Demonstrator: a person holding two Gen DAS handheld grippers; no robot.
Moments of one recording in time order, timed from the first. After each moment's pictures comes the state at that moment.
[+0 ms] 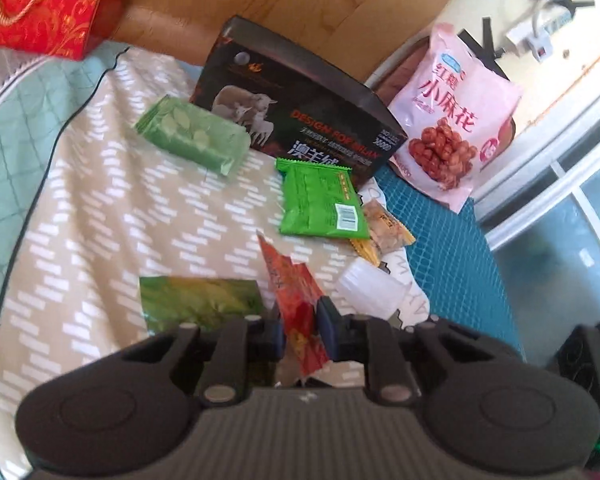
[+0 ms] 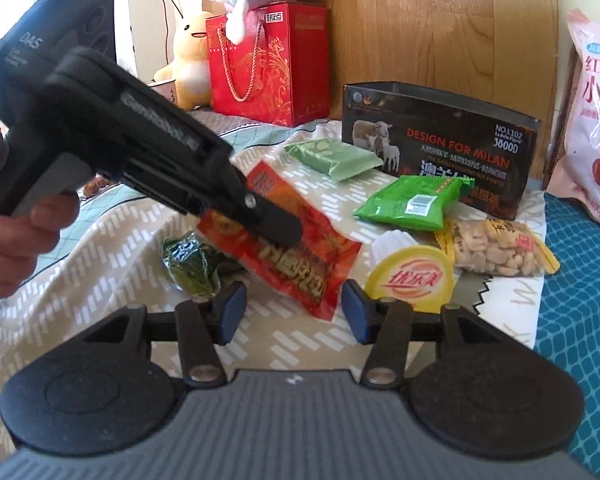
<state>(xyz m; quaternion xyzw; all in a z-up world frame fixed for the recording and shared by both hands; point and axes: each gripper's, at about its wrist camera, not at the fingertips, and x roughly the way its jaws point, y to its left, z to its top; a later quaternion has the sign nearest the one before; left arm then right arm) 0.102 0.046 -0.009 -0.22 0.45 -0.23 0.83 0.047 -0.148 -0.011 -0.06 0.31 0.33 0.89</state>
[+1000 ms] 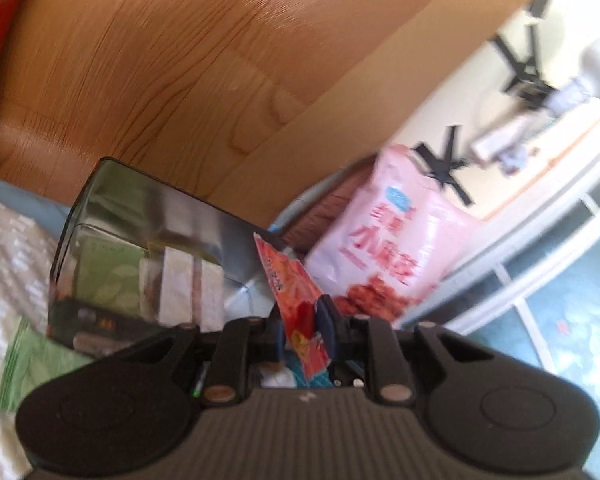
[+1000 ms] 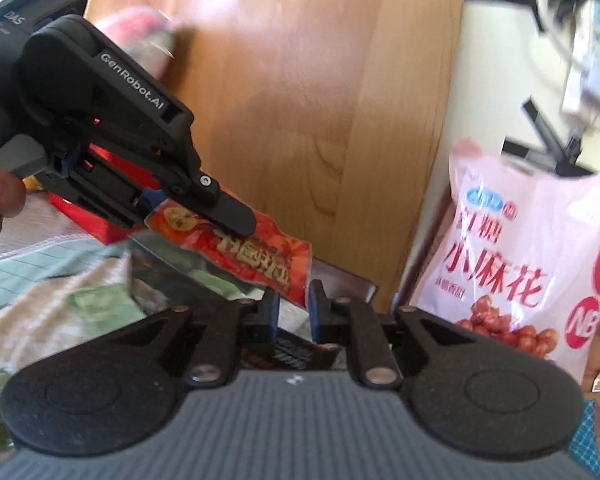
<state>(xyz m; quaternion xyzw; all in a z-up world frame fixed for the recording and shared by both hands) 0.264 0.010 0.058 -0.28 0.39 -0.29 0.83 0.178 -0.174 0.049 -0.12 0.19 0.17 0.96</state>
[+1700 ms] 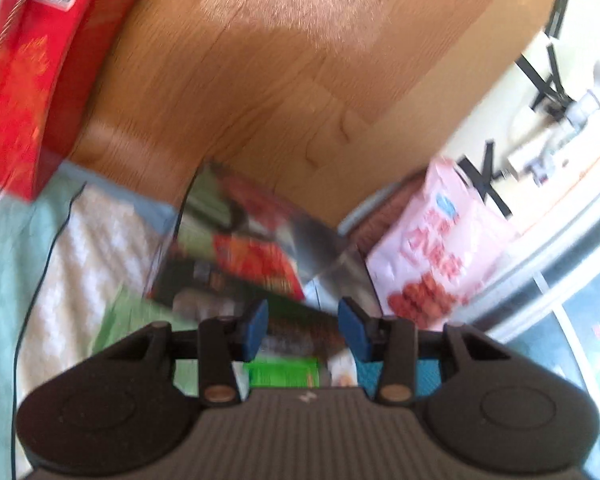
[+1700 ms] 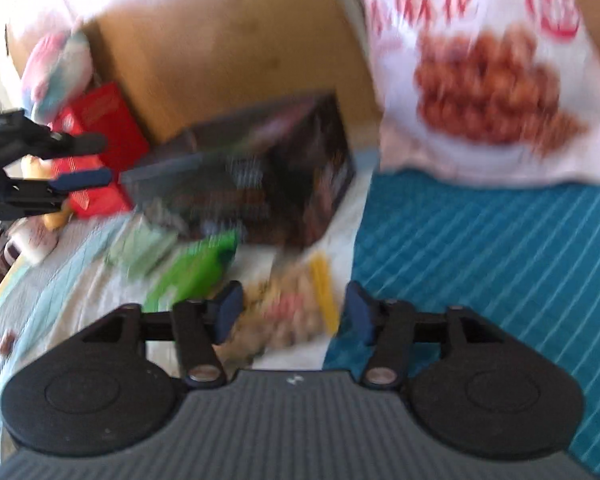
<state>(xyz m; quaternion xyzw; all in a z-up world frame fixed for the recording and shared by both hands) 0.201 0.056 0.050 -0.27 0.37 -0.23 0.86 0.151 -0.255 -0.009 0.13 0.37 0.19 0.90</state>
